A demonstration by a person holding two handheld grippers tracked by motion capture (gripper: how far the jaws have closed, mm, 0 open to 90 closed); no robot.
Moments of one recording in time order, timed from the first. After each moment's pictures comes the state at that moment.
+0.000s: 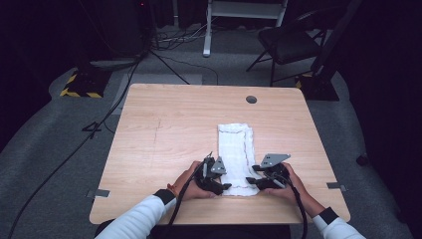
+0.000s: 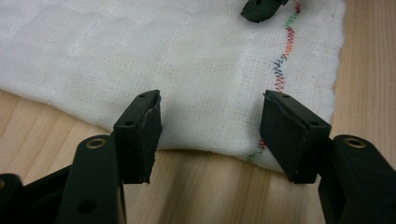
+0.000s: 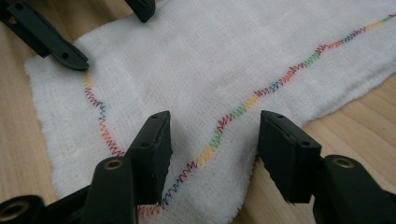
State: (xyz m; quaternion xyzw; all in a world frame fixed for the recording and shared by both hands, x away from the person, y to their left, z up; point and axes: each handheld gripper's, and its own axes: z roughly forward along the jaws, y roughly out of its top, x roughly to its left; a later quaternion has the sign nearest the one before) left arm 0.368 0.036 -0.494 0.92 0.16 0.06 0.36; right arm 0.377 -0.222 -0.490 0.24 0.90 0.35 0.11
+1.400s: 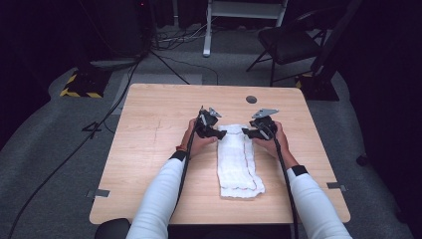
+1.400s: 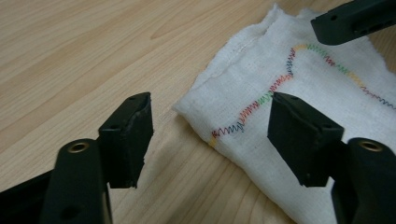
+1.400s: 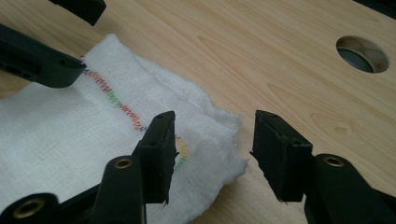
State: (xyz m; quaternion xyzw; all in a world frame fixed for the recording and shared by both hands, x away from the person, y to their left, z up) left arm 0.533 0.037 -0.484 0.85 0.36 0.12 0.36; right arm 0.530 -0.203 -0.476 0.35 0.85 0.35 0.20
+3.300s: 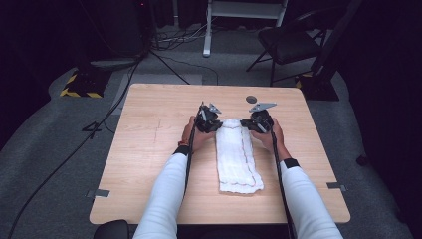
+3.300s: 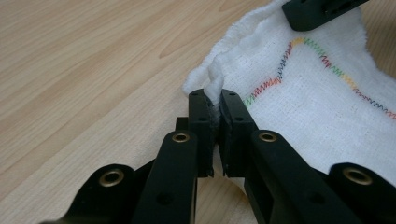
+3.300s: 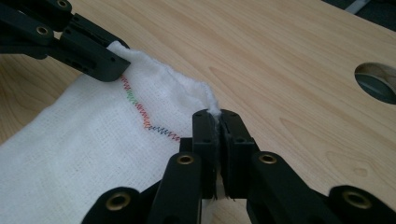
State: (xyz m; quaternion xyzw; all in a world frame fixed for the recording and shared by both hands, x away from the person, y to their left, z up) left arm 0.547 0.041 -0.477 0.86 0.33 0.13 0.37; right arm 0.549 -0.194 -0.468 0.34 0.84 0.38 0.17
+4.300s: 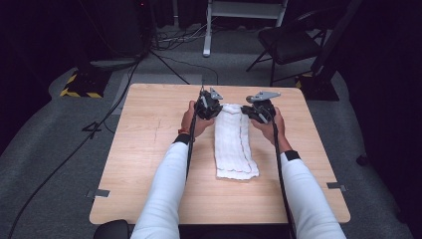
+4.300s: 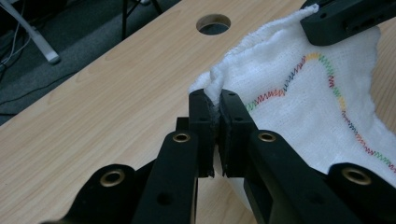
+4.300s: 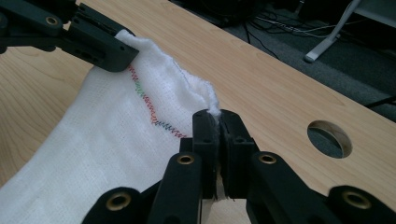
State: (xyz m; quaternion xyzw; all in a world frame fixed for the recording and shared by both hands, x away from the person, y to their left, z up) left arm 0.559 0.041 -0.423 0.84 0.32 0.21 0.38; right arm 0.556 -0.190 -0.425 0.32 0.82 0.41 0.22
